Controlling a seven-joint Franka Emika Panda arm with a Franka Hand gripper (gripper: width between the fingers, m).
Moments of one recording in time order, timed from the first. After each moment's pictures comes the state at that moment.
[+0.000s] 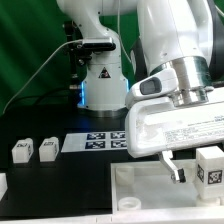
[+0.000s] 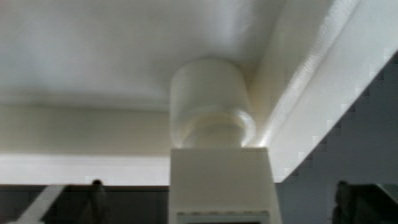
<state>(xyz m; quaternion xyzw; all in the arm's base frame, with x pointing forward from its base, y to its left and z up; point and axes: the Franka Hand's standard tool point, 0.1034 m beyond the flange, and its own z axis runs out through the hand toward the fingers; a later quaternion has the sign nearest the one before) 0.618 0.116 0.058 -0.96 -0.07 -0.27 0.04</state>
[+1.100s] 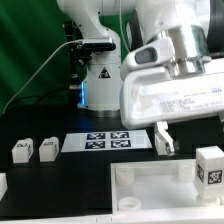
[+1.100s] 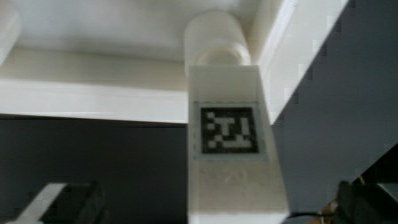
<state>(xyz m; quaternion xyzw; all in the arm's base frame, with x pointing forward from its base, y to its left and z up) 0.613 0.111 0.114 -0.97 -0.07 -0.22 0.05</state>
